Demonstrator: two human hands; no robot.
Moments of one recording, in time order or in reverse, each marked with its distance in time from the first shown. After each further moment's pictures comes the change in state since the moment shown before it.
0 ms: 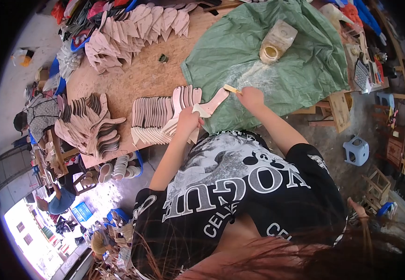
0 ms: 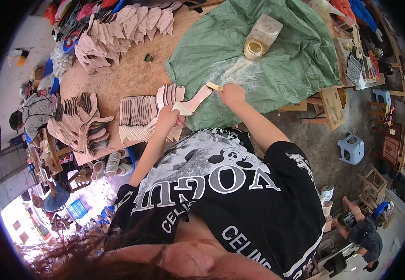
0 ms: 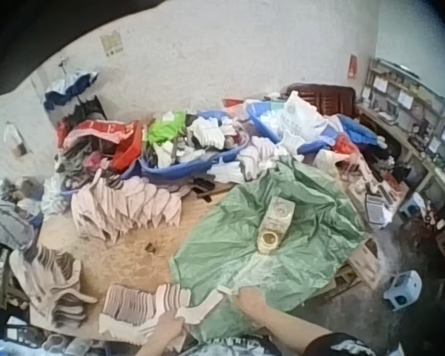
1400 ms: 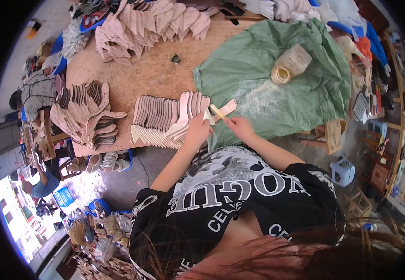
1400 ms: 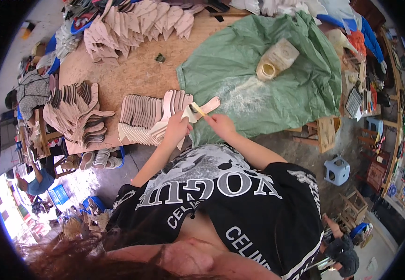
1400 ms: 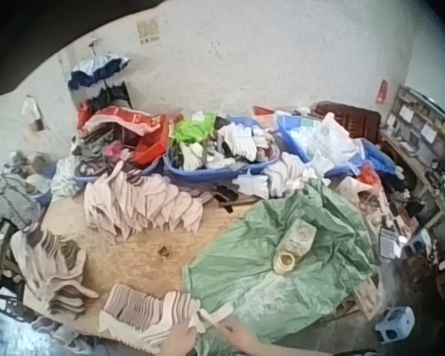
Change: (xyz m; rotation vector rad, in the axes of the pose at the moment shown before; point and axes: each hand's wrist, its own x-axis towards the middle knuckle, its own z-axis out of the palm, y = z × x) left_hand -0.010 0.018 0.009 -0.138 0.070 0.086; right_hand -0.036 -0.050 0.011 0.509 -0.239 -0.083
